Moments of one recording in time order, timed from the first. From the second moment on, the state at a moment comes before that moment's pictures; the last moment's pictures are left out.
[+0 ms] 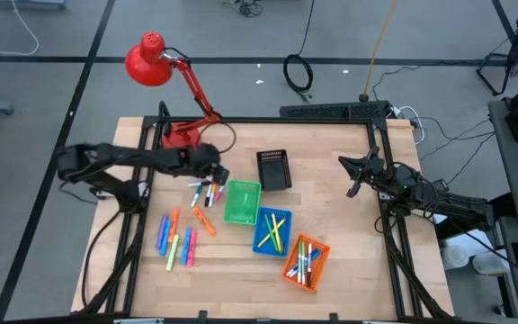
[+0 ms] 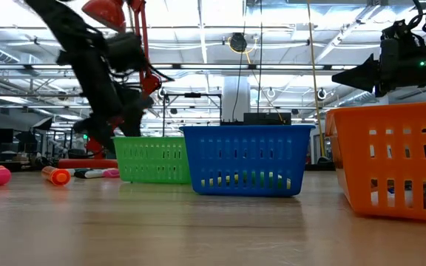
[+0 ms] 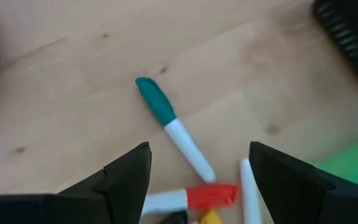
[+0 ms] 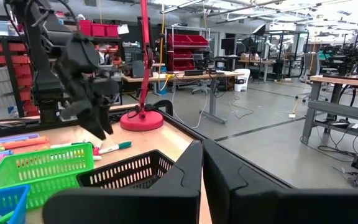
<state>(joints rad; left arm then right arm) 0.33 1.41 0.67 -0.31 -0.19 -0.72 -0.23 0.02 0.01 0.08 0.29 -0.02</state>
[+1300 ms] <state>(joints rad) 0.37 1.61 0.74 -0.36 -0.25 -0.64 -0.23 0.02 0.01 0.08 0.29 -0.02</state>
